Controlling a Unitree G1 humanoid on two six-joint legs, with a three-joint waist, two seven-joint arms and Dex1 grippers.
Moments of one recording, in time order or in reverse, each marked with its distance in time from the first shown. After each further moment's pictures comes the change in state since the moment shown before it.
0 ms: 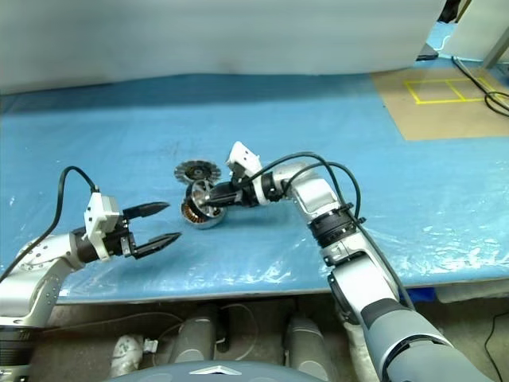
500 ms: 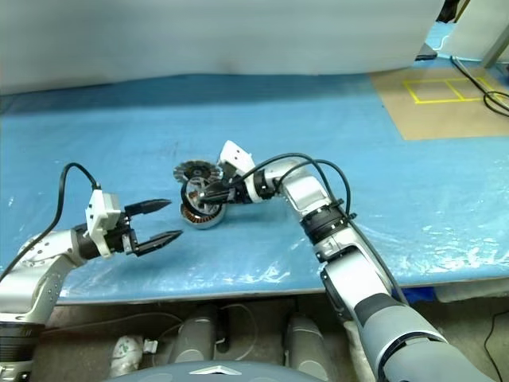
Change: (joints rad) left arm -0.026 -0.003 -0.013 0.005 0.004 -0.009 -0.003; right arm -0.056 0.033 0.006 0.035 -0.026 -0.028 -0.037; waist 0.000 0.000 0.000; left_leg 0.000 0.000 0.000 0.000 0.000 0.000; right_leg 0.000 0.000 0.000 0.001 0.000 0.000
